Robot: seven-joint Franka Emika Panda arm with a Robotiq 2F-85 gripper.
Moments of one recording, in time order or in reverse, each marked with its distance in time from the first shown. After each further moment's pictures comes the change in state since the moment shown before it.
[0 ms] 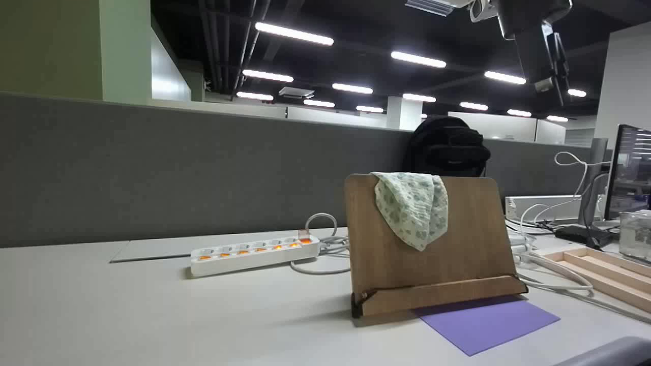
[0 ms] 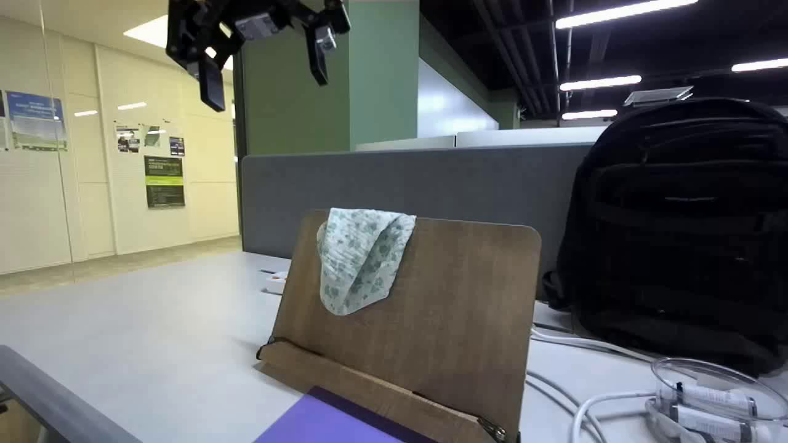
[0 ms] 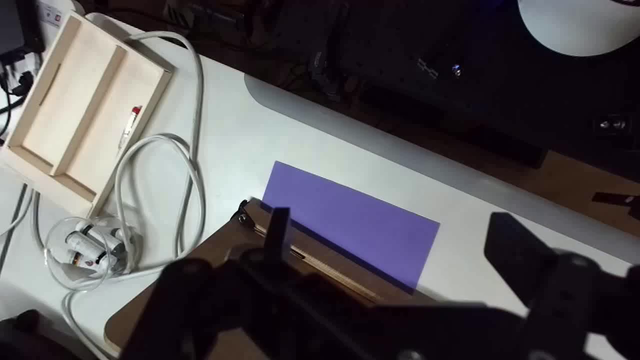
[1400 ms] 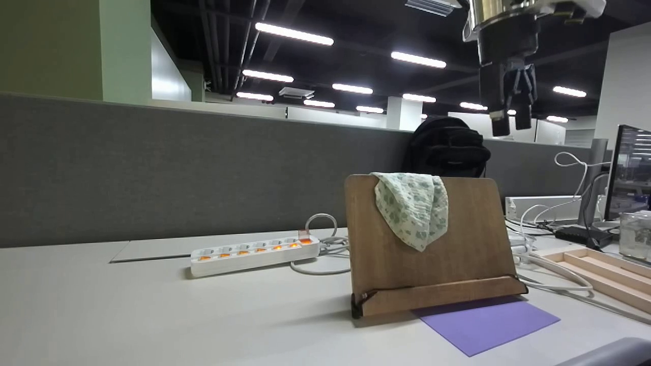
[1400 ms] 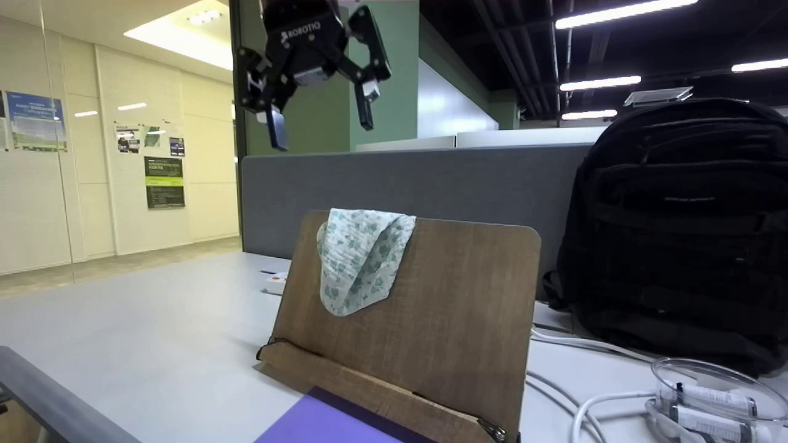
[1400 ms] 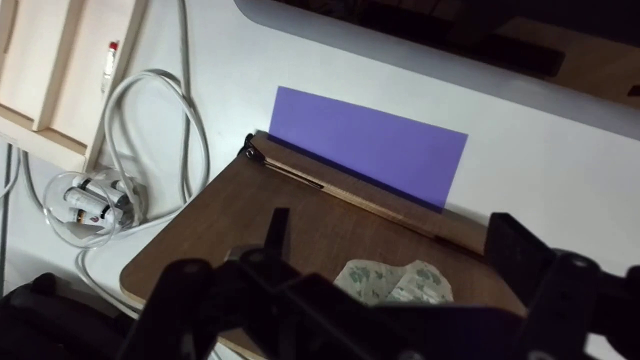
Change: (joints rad) arm 0.003 0.132 -0.080 0.004 0.028 0.270 0.071
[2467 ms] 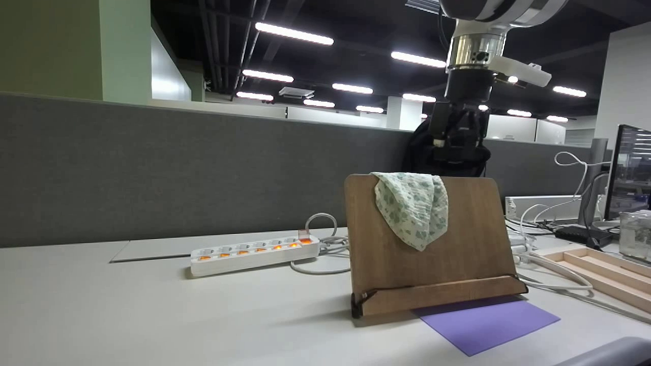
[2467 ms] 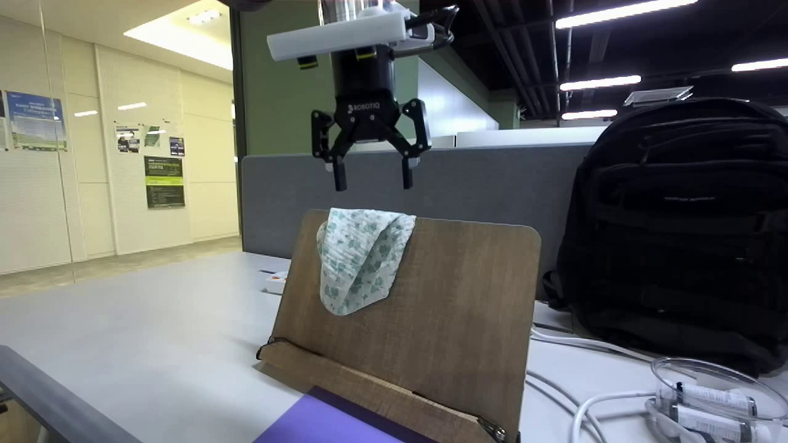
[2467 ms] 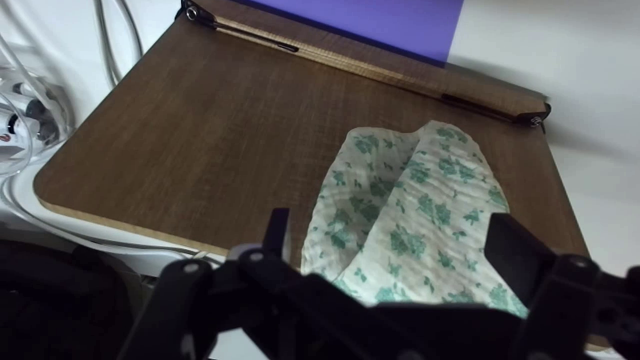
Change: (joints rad) arm 0.014 0.293 -0.075 0.080 0.263 0.392 -0.105
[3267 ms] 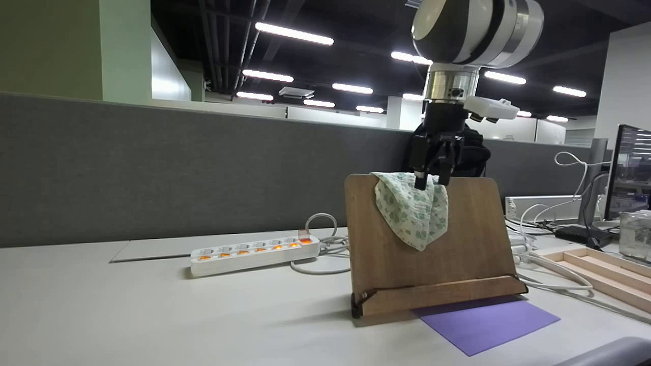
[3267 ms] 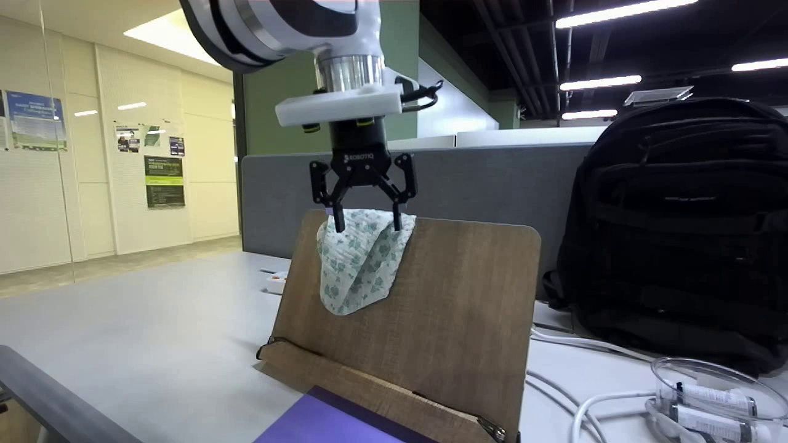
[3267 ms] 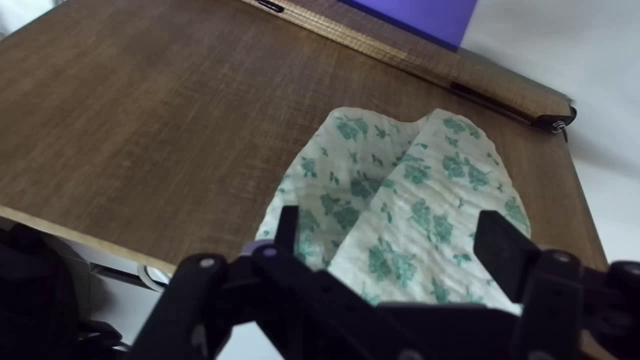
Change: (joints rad) arm 0.025 0.166 0.043 -0.006 0.014 0.182 -0.034
